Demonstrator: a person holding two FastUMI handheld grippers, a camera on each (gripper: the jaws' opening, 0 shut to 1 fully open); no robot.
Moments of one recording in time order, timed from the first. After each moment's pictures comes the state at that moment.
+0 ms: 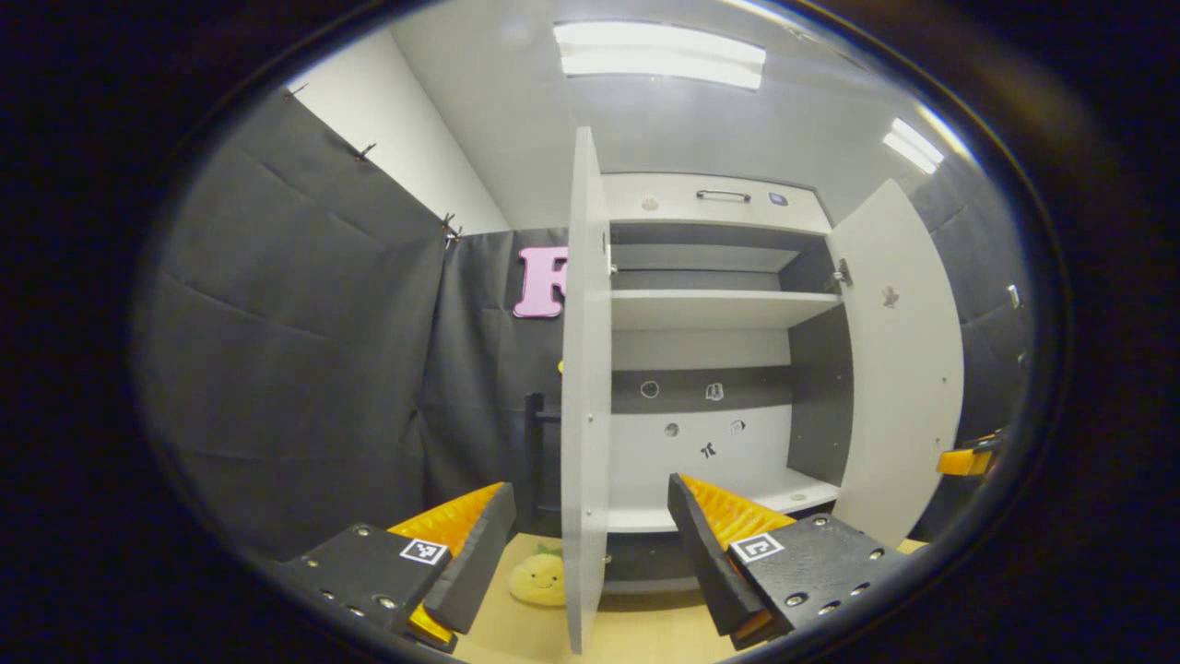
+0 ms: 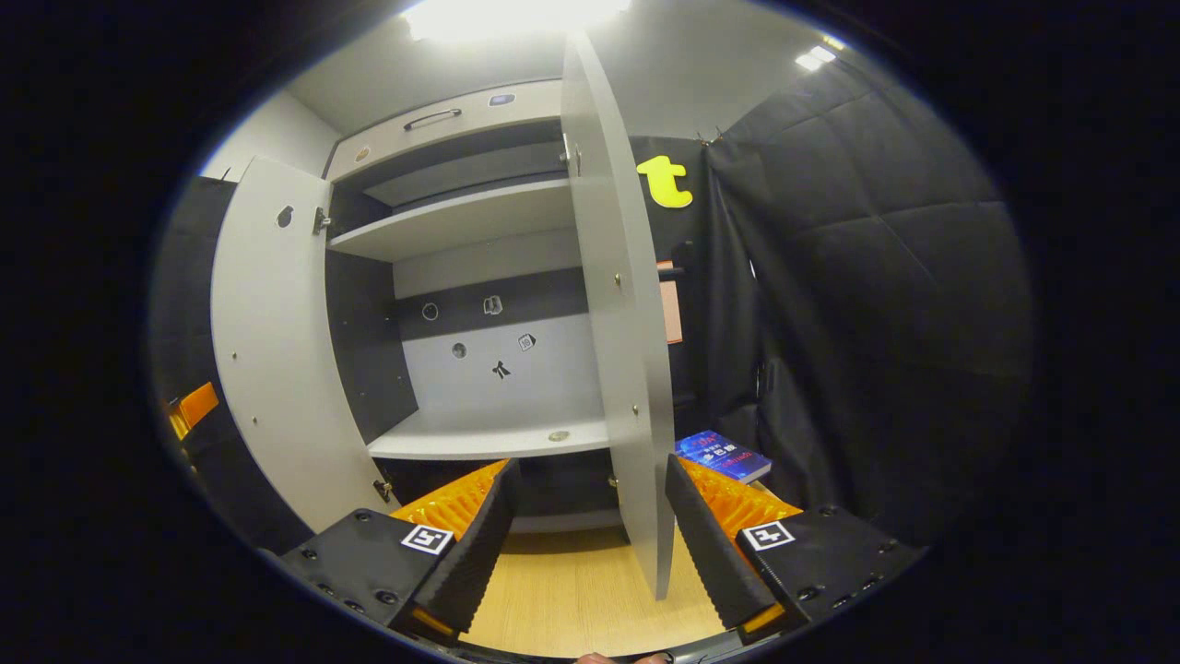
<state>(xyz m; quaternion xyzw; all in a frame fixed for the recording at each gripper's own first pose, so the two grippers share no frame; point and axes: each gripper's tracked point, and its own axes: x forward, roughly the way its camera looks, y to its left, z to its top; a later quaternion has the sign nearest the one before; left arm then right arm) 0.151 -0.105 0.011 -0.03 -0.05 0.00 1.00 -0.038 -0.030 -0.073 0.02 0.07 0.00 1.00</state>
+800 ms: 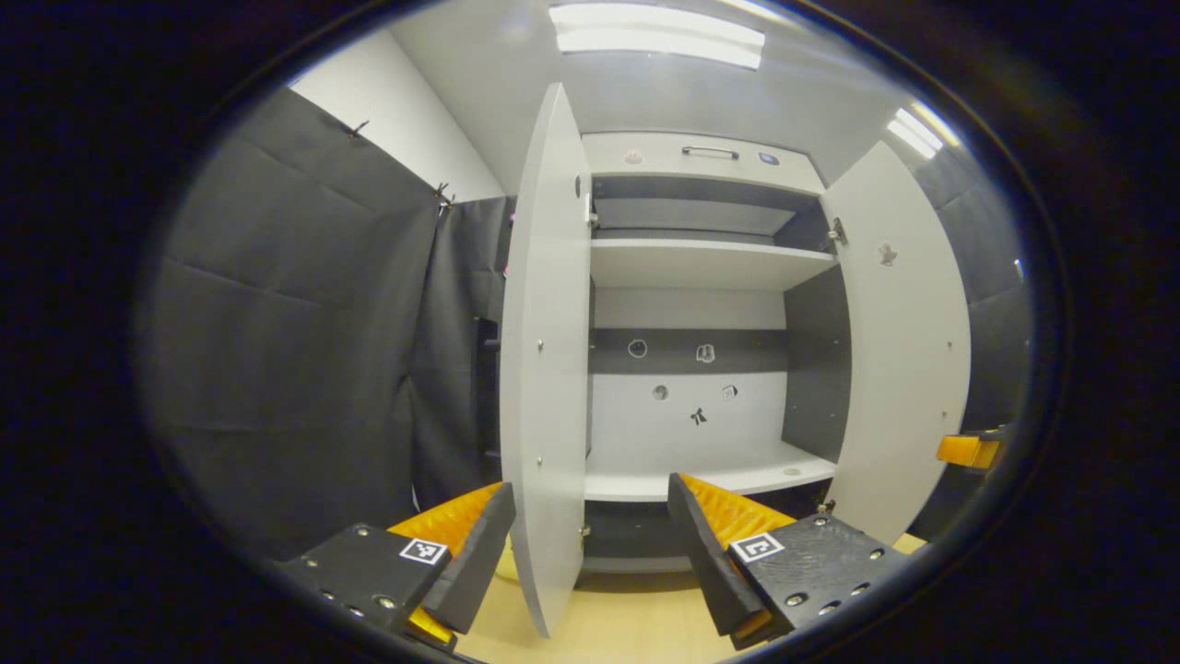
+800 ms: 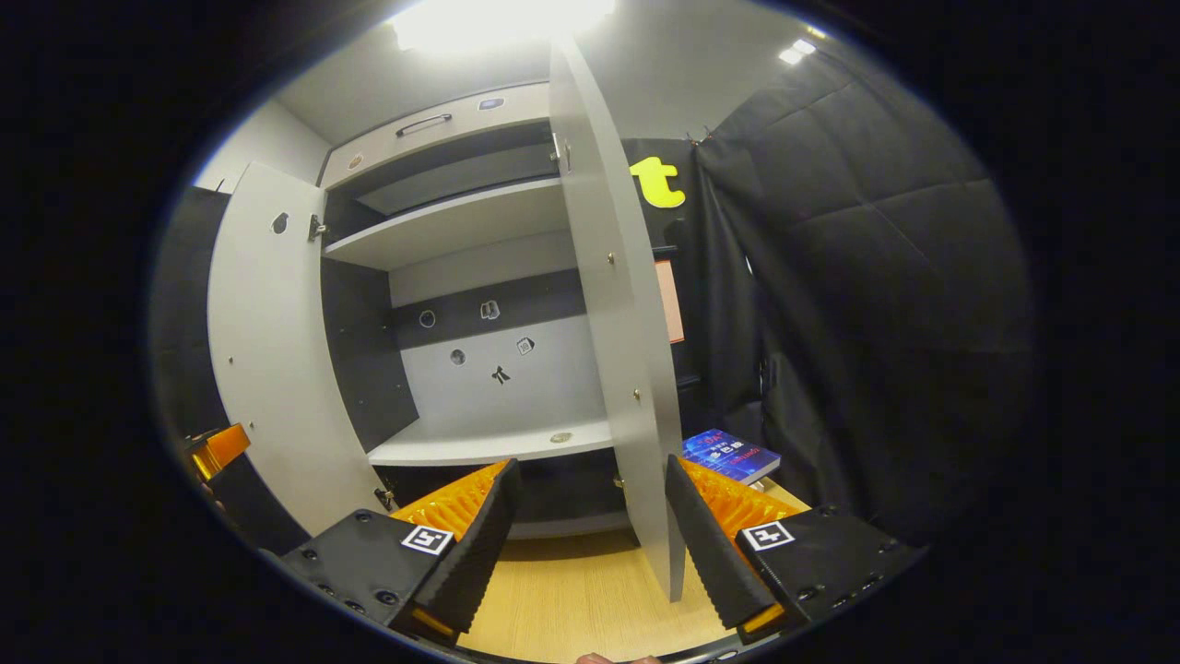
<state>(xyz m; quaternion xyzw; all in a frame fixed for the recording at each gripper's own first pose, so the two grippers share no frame) 0.151 -0.123 -0.020 -0.04 0.00 0.01 1.00 -0.031 -0.028 -0.085 0.04 0.06 0.01 1.00</state>
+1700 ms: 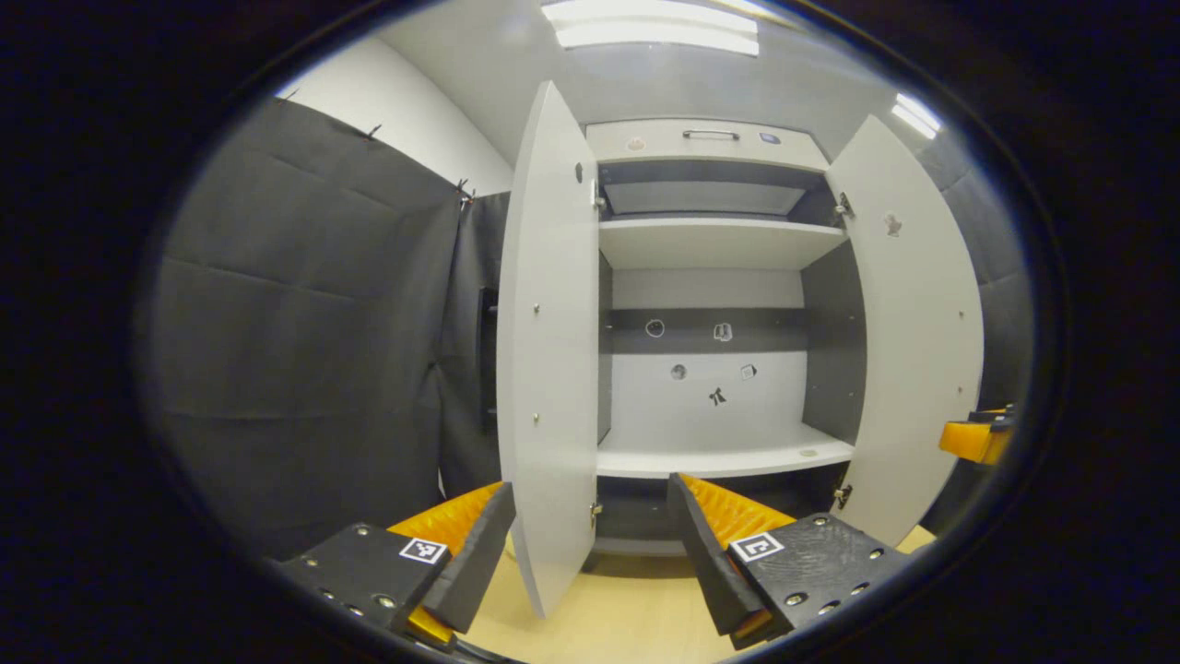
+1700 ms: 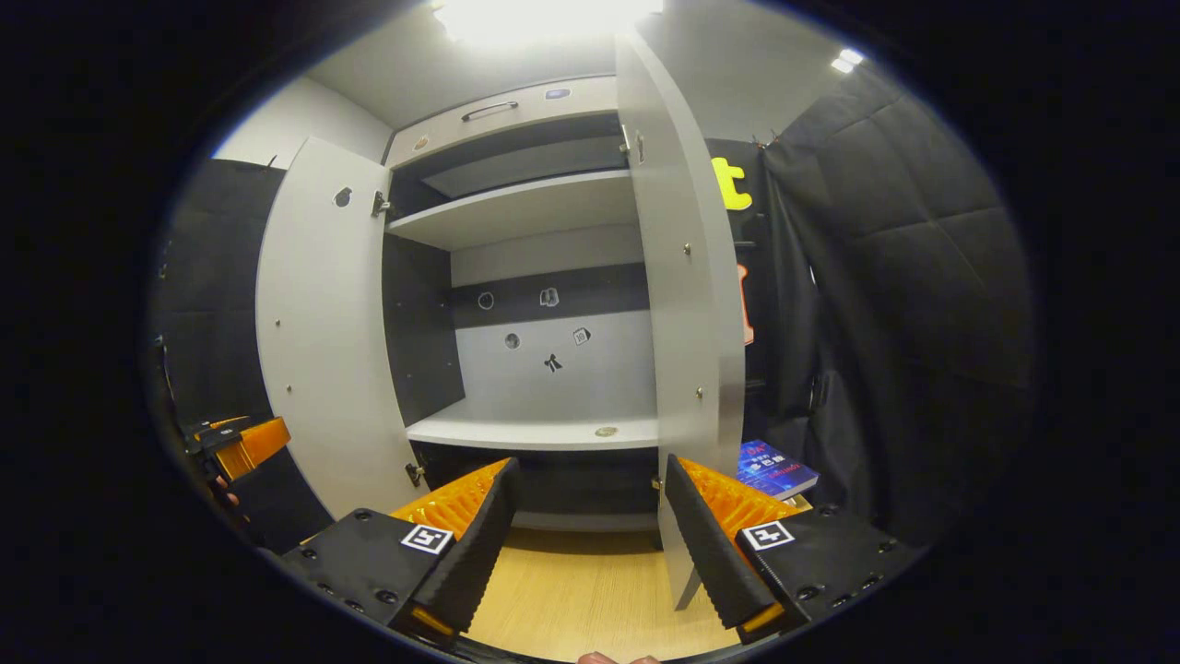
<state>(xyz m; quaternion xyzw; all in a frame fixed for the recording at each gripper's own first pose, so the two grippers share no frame) 0.144 -0.121 -0.028 -0.01 0.00 0.06 1.00 -0.020 -0.008 -0.077 0.01 0.04 0.10 0.99</state>
